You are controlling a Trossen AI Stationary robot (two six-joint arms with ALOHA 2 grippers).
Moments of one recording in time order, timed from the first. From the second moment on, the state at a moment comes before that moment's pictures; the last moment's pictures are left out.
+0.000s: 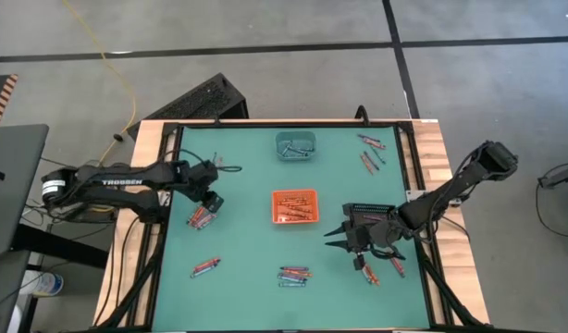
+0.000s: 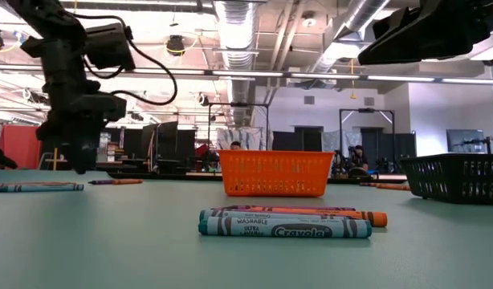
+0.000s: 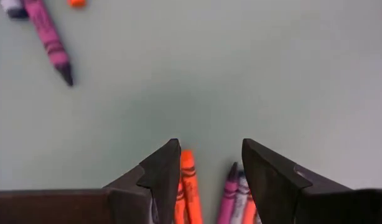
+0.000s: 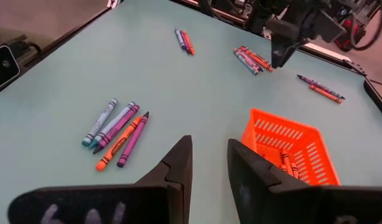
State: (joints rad) left arm 0.29 1.03 0.48 -0.63 -0.01 -0.66; right arm 0.53 1.22 0.54 0.23 0.44 -0.08
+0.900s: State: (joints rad) left arm 0.11 1.18 0.44 -0.60 -0.17 -0.77; right arm 0.53 1.22 0.54 0.23 0.44 -0.08
